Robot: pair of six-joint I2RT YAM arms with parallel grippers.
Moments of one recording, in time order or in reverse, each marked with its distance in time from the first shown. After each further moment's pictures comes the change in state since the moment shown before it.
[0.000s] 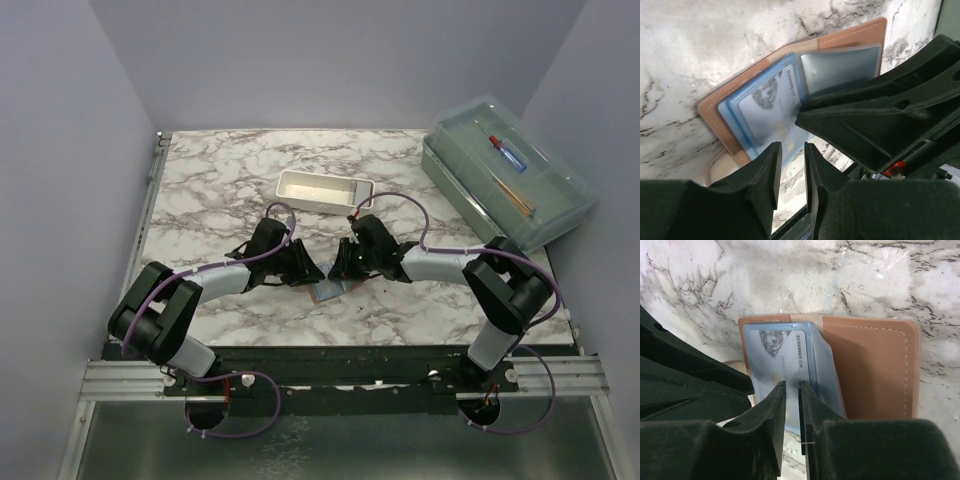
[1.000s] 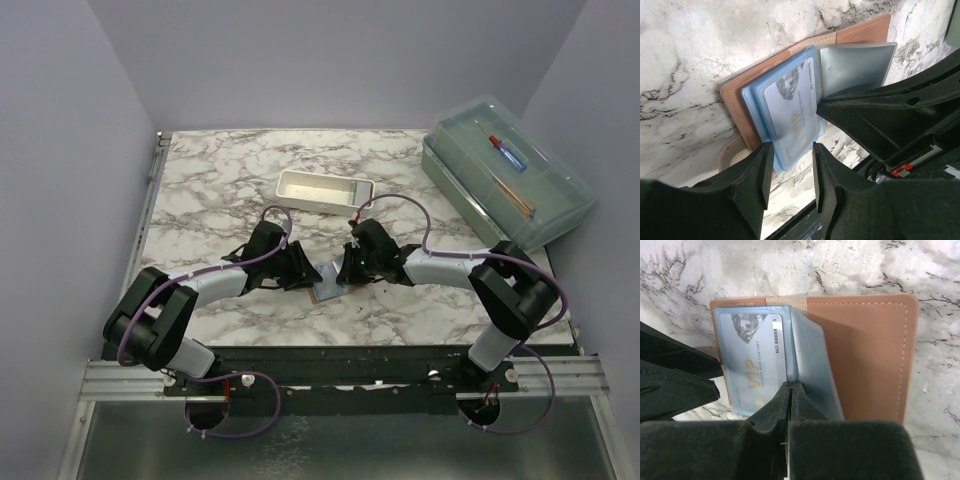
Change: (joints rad) left arm 0.001 -0.040 -0.023 -0.037 -0.027 0.000; right arm 0.018 -0.043 -0.023 -0.077 0.079 -0.080
